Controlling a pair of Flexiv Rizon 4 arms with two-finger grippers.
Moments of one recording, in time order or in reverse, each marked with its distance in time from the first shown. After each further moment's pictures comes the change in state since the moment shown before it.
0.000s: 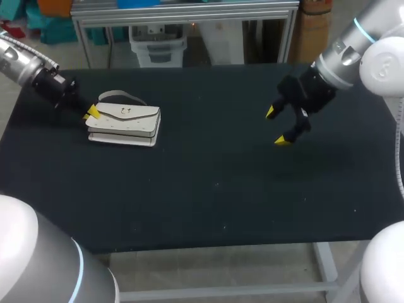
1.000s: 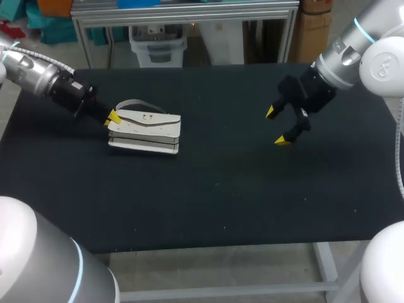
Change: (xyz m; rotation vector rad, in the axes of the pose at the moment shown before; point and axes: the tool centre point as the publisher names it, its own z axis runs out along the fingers) left arm 0.058 0.038 0.056 -0.008 0.102 -0.102; right arm 0.000 0.000 0.000 0.000 0.000 0.000
